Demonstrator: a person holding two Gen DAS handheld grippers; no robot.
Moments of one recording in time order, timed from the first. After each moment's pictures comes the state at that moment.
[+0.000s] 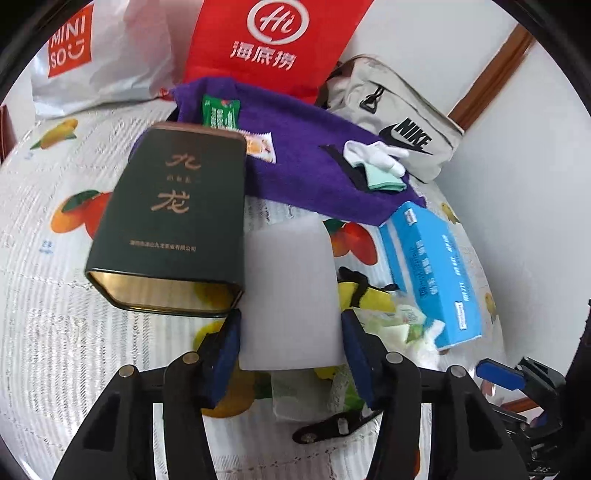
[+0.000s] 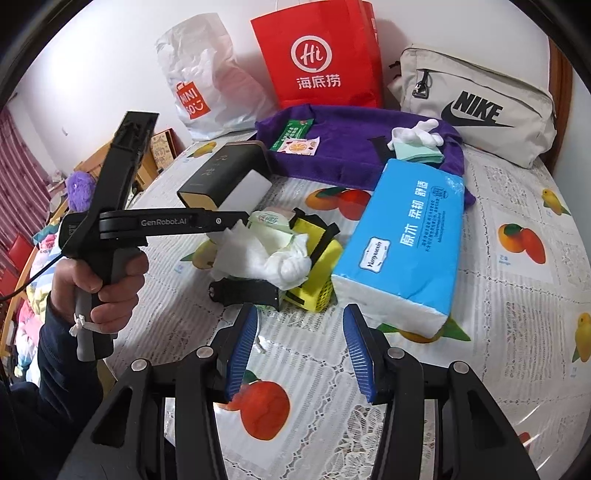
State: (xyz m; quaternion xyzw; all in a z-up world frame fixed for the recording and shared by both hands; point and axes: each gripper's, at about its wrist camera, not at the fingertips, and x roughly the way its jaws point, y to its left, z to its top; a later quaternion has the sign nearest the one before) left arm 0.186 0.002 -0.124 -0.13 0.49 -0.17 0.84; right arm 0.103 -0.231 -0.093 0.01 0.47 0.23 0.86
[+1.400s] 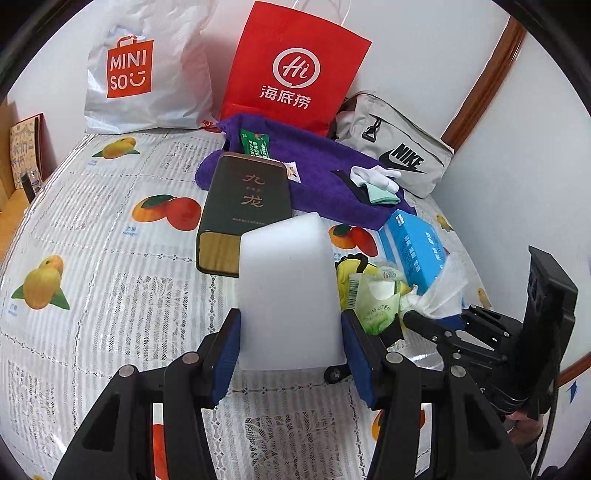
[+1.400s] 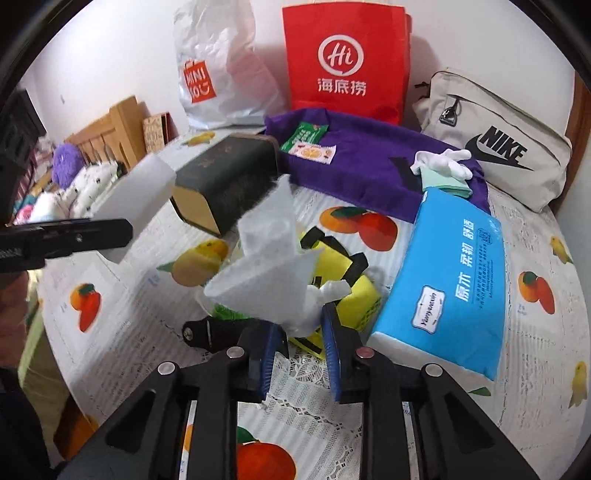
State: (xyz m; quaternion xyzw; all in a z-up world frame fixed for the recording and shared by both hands) left arm 0.118 0.050 -0.084 -0.12 0.45 -0.14 0.87; right arm 0.127 -0.180 -0.113 -0.06 0.43 0.21 0.88
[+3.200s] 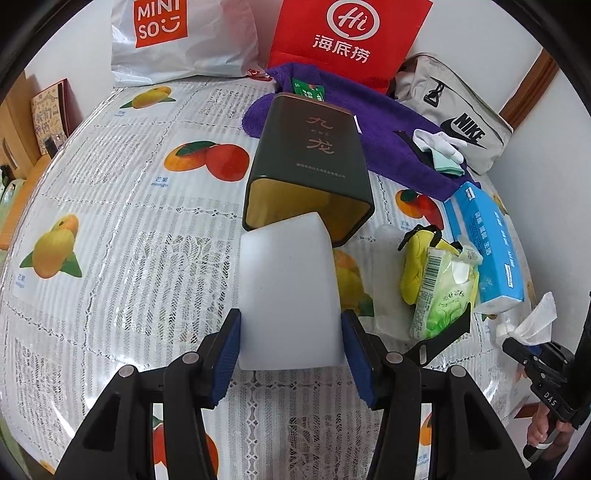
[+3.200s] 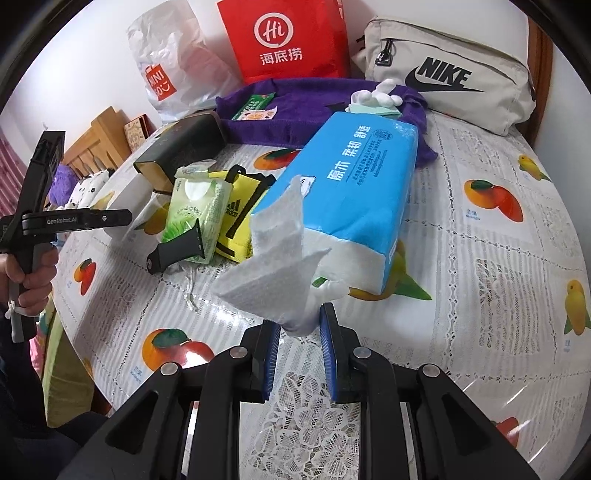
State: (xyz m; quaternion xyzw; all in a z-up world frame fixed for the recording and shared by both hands) left arm 0.143 0.055 -0.124 -0.10 0.53 -0.06 0.84; right arm 0.099 -0.269 -0.129 0.00 0.49 0.19 0.85
